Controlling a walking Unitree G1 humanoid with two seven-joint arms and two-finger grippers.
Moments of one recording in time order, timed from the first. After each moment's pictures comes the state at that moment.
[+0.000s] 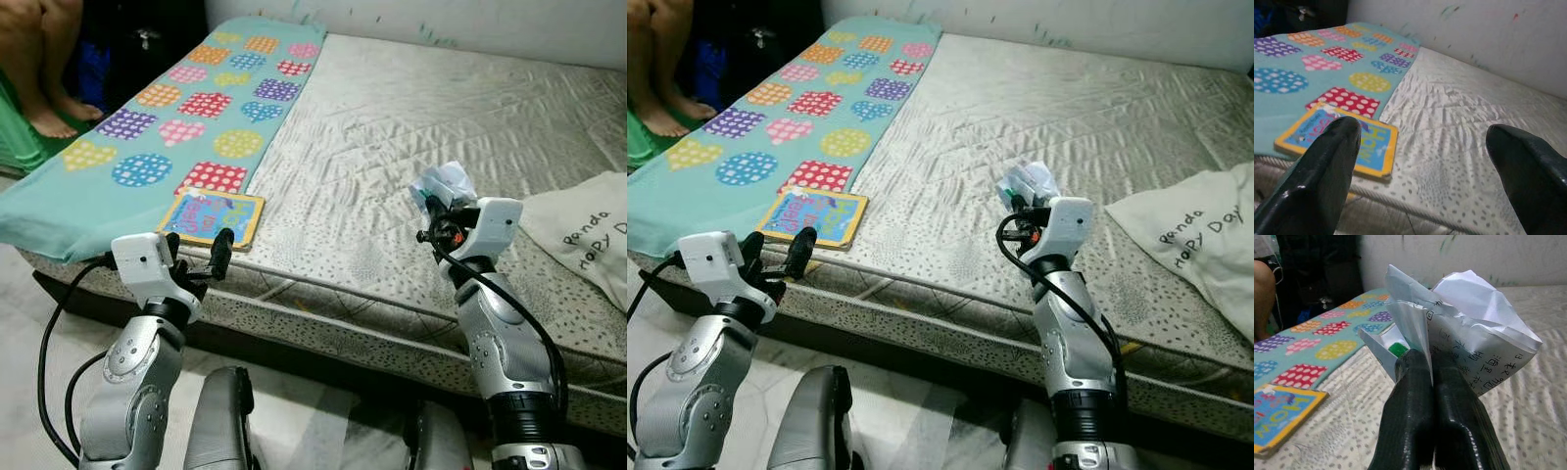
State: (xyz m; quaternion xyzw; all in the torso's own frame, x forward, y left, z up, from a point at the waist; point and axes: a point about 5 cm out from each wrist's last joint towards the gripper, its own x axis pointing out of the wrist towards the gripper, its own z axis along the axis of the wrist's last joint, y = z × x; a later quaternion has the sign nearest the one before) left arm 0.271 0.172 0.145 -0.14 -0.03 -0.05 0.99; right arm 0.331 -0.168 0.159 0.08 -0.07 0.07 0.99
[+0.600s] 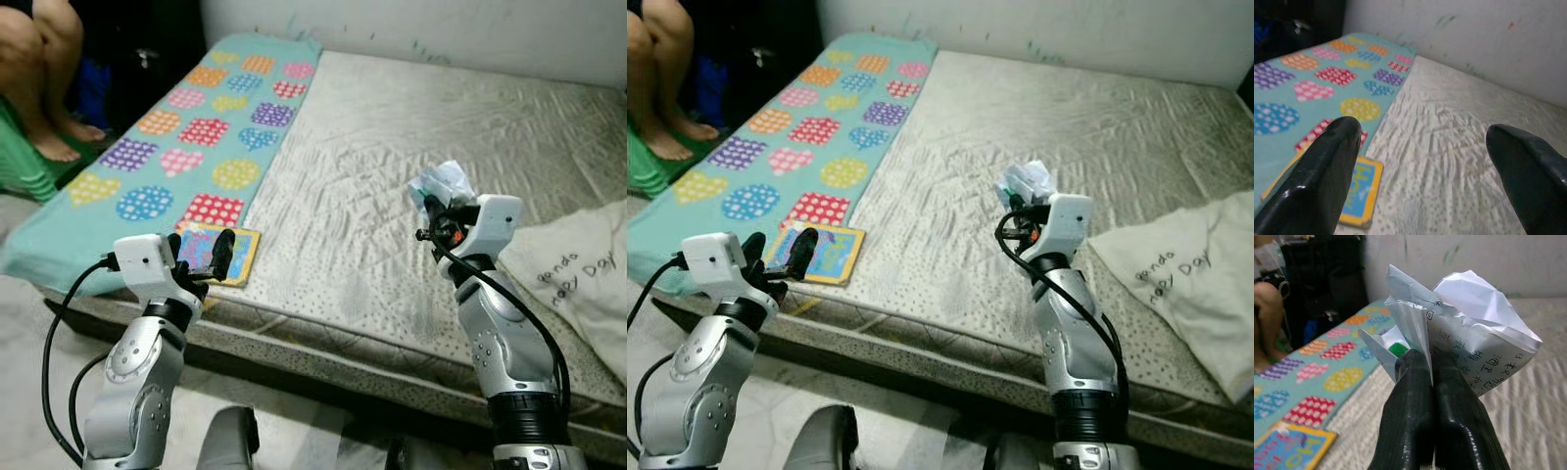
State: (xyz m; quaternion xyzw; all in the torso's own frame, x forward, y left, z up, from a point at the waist) left arm 0.273 0.170 0.143 -0.14 -0.03 -0.06 0.99; right arm 0.331 -0.169 0.161 0.08 -0.06 0.07 0.99
